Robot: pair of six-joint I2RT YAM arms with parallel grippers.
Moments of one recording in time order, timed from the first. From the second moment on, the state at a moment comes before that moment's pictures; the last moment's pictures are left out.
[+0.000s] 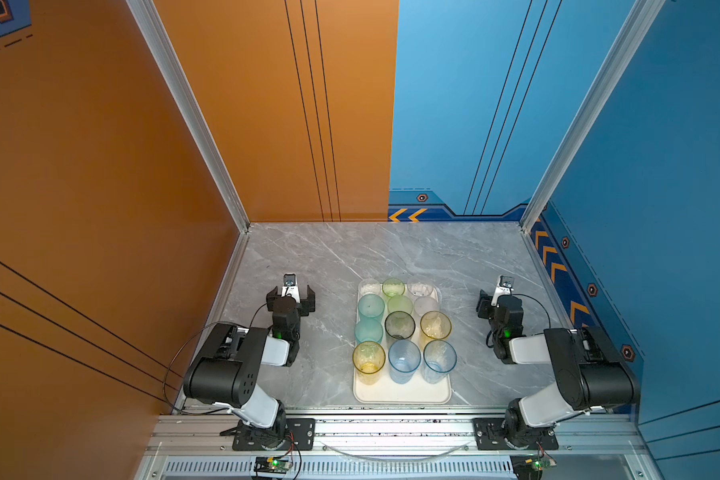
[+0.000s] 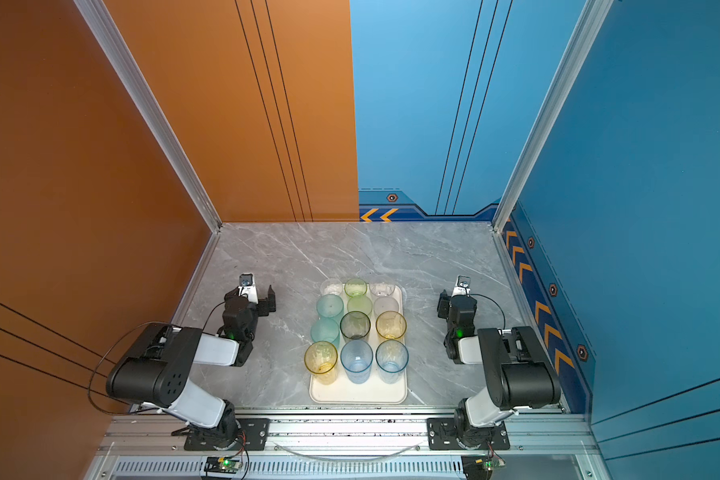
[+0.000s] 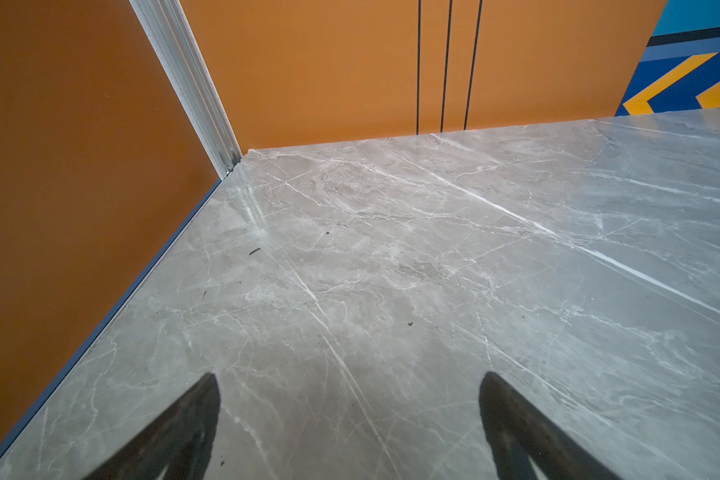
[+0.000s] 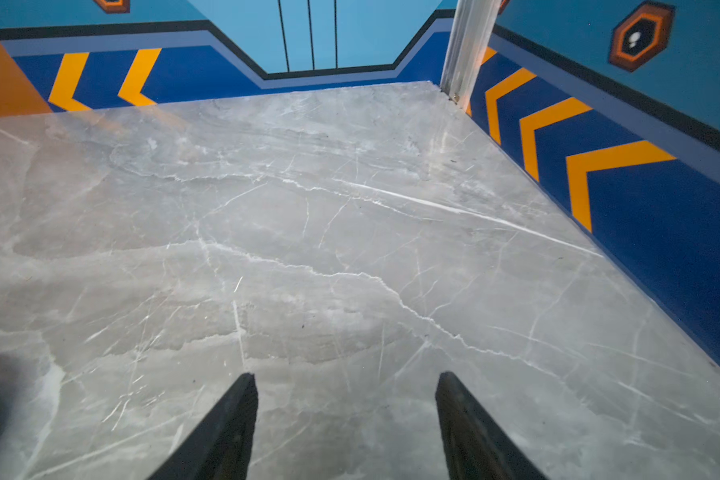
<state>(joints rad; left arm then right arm) -0.12 1.57 0.31 1.00 -0.29 0.05 0.04 1.54 0.32 0.84 0.25 0.08</state>
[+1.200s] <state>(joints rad) -0.08 1.57 0.34 0.91 -0.27 0.04 0.04 1.54 0.36 0.84 0.22 0.07</state>
